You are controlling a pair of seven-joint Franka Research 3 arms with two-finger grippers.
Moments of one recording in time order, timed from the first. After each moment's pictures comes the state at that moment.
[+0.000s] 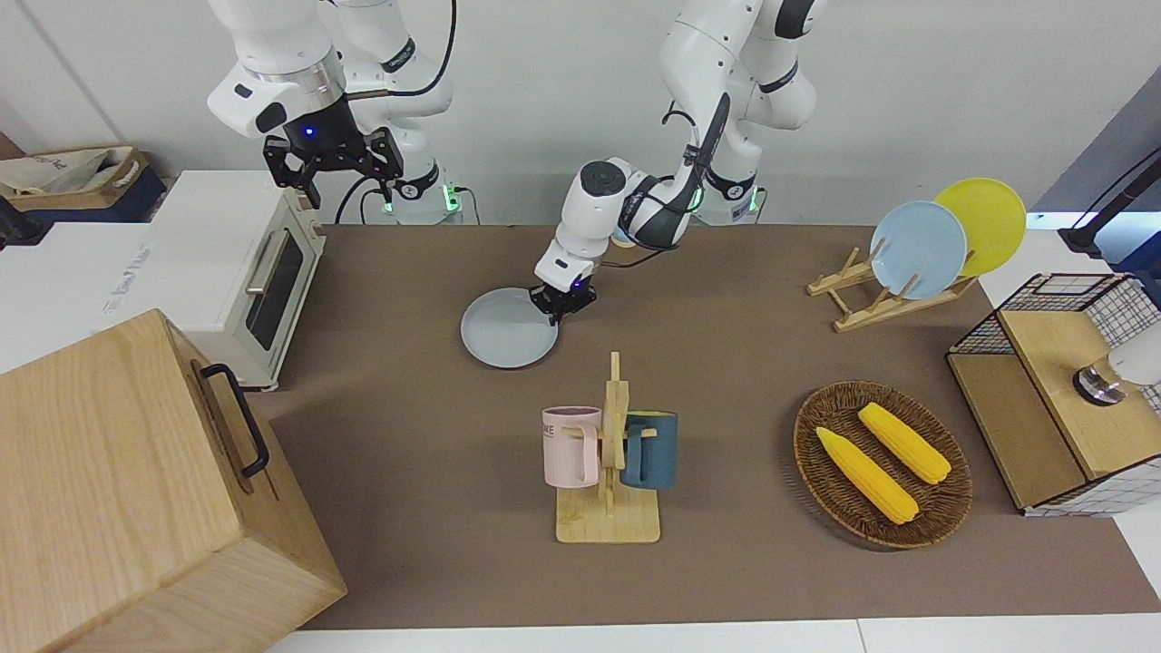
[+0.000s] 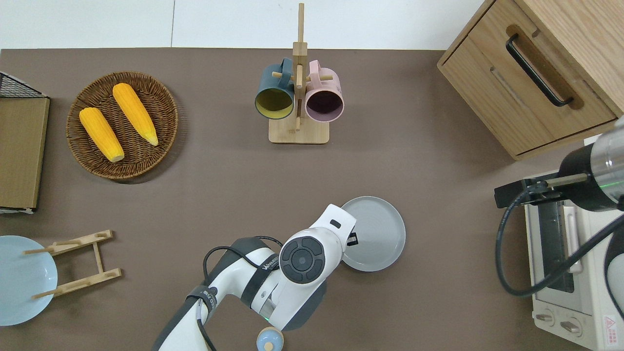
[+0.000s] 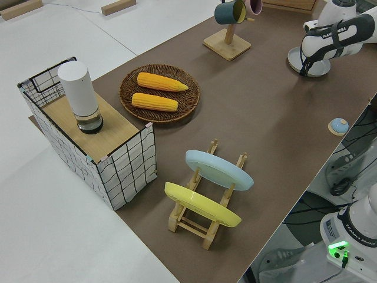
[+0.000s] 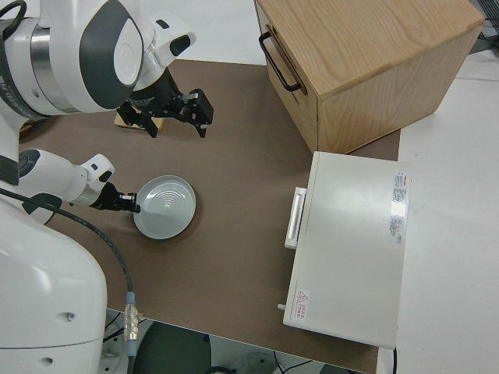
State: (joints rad) left arm -0.54 0.30 -0.26 -2.11 -0.13 2.59 -0.84; right arm 0.03 0.00 0.09 -1.47 0.00 1.39 0.03
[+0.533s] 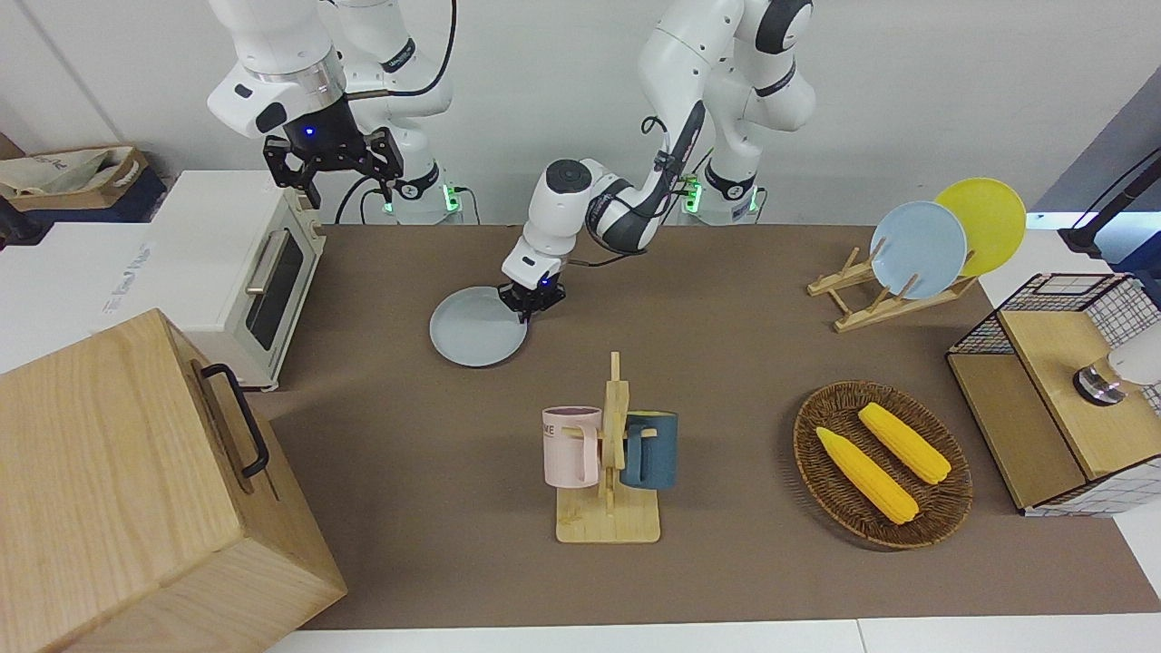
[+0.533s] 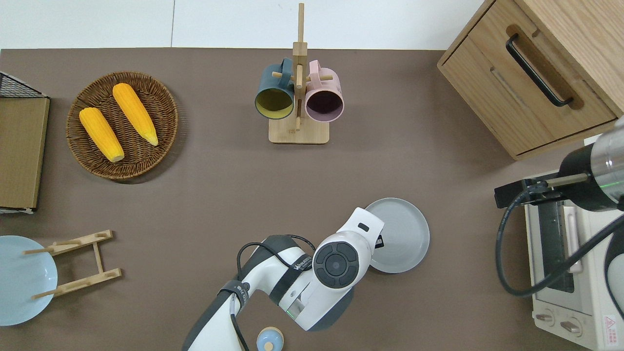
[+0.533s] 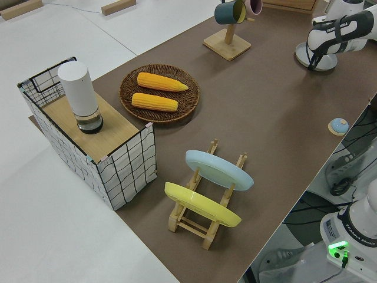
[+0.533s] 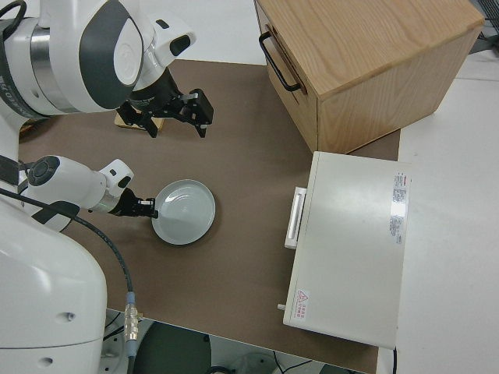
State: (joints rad) left arm -0.61 0.39 -0.26 -1.99 -0.10 2.59 -0.95; right arm 0.03 0.00 0.09 -1.47 0.00 1.39 0.03
